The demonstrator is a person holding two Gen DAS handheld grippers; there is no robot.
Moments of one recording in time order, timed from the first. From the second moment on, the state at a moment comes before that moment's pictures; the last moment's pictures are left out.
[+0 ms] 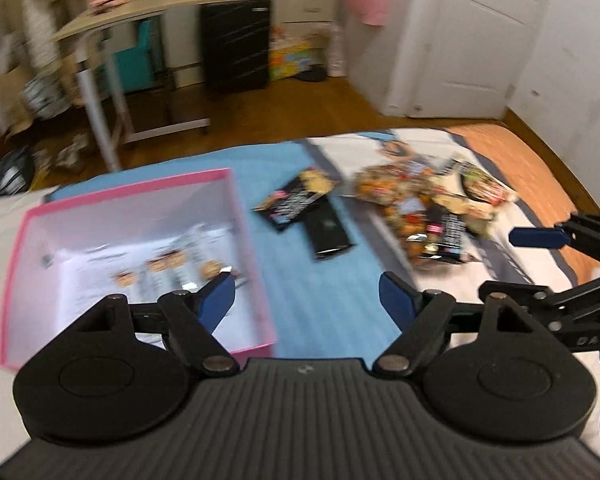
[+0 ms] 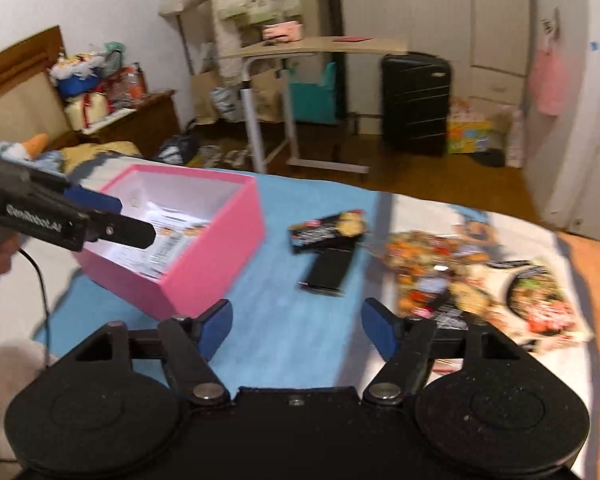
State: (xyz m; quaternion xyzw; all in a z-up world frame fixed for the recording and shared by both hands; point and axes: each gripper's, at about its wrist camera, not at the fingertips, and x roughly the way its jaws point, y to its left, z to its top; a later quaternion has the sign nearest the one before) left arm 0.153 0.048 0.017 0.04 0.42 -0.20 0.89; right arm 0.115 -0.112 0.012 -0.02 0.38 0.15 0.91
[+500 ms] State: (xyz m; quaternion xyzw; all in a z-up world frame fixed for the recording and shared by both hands) left arm 0.215 -0.093 -0.057 0.09 0.42 -0.29 0.86; right arm 0.132 -0.162 -0.088 -0.09 0.37 0.09 0.92
